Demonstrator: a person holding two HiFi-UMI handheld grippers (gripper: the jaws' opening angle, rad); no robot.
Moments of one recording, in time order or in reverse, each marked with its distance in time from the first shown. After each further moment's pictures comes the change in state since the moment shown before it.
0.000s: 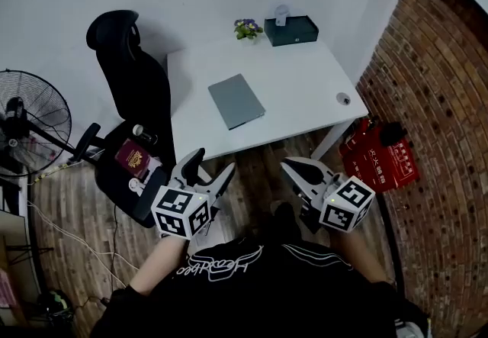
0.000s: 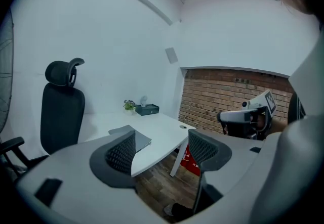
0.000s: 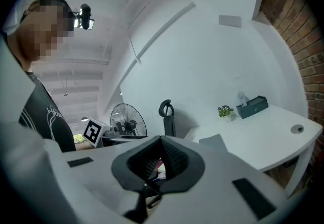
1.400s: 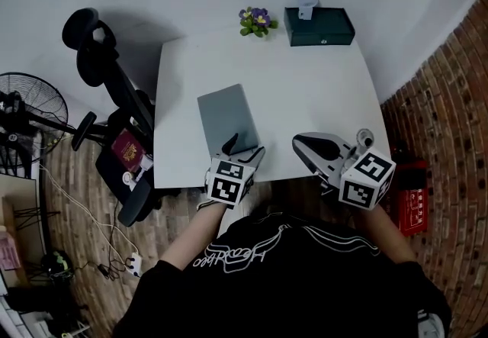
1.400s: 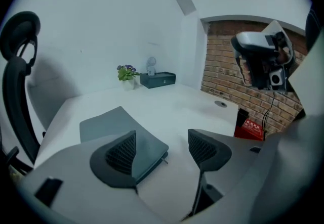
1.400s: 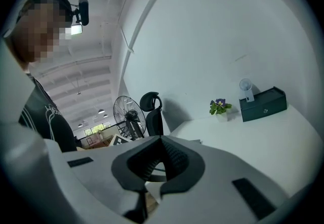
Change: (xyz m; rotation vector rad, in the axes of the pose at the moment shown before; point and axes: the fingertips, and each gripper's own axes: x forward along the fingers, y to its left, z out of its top) left arm 0.292 0.060 -0.065 0.037 0.324 0.194; right arm 0.084 -0.238 0.051 0.020 0.209 0.201
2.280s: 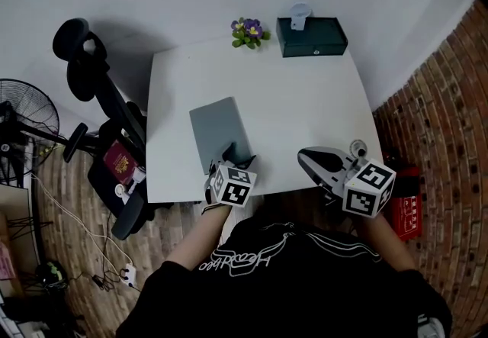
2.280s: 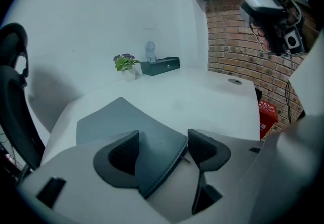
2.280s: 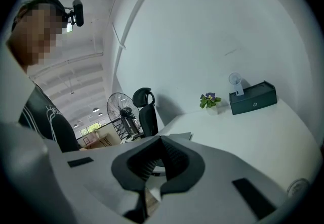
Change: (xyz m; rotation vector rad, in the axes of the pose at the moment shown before) left arm 0.053 0.019 -0.030 0.118 0.102 0.101; right arm -0.015 -0.029 -0.013 0.053 0.062 -0.060
